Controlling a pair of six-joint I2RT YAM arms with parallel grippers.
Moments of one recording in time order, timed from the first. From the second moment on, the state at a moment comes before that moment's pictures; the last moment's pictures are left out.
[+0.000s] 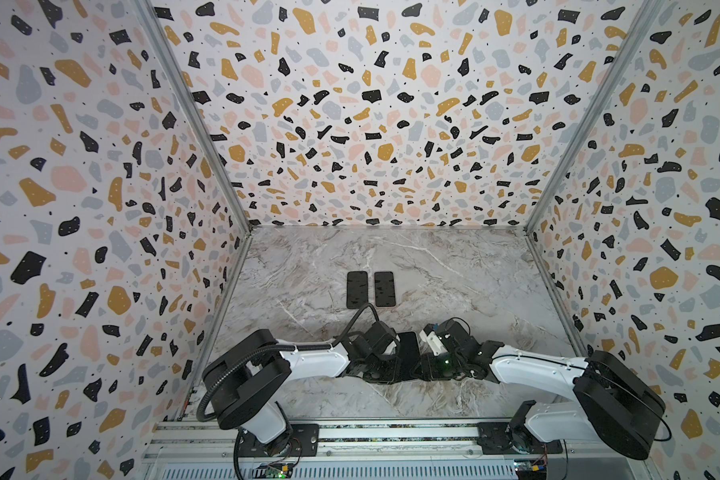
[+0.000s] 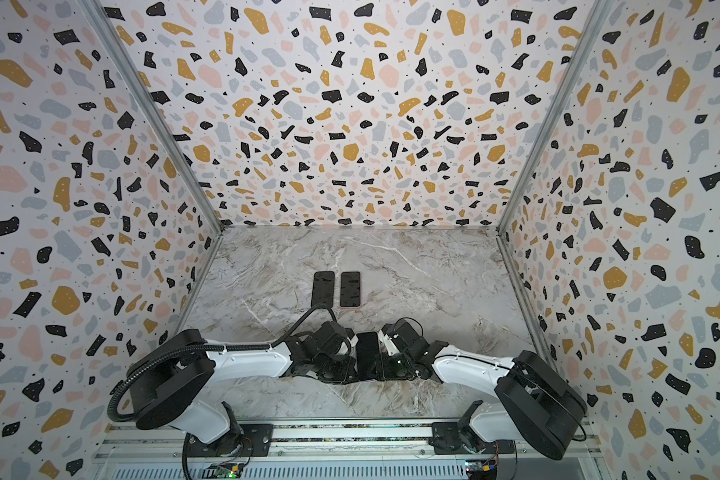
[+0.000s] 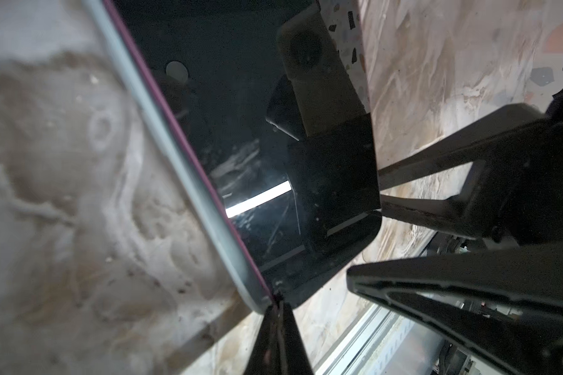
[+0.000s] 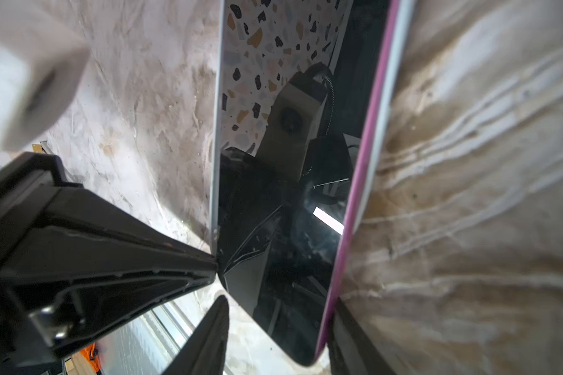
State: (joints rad) left arm -0.95 1.58 0.67 -0.14 0.41 -0.79; right arm 0.80 1.34 0.48 -0.13 -0.42 0.70
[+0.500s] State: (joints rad) left arm -0.92 1.56 0.68 -0.15 0.42 -0.80; right arm 0.85 1.35 0.52 -0.18 -0.30 0.65
